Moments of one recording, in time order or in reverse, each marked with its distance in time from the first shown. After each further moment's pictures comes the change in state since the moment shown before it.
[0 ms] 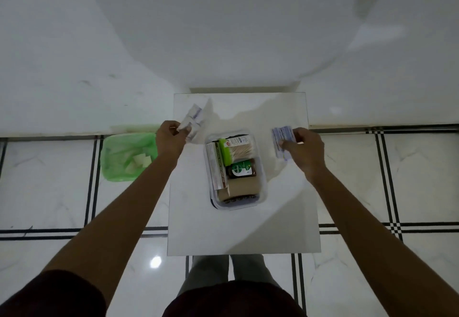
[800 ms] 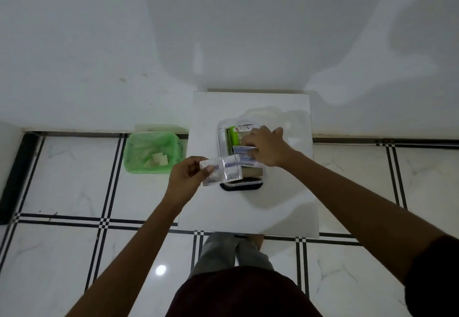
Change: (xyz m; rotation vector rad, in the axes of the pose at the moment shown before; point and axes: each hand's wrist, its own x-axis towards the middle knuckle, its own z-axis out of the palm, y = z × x) left_hand -0.184 -0.013 -0.057 -0.068 -0.272 0.171; right_hand -0.047 -0.038 0.036 -0.815 -0.533 -0.659
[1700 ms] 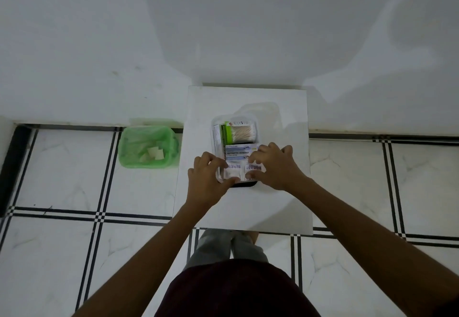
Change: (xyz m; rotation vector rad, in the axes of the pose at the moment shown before) left_hand 0.010 -0.034 0.056 0.806 0.050 0.269; right_hand -0.052 0.011 0.028 -0.101 0.108 -0.014
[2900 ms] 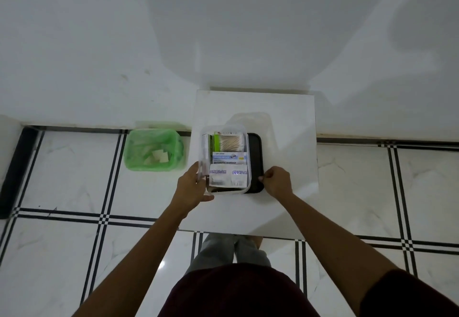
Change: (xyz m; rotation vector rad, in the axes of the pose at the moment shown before) left_hand -0.003 -0.021 -0.048 -0.738 -0.221 -0.566; right_hand 0.014 -0.003 0.080 0.754 0.028 0.743
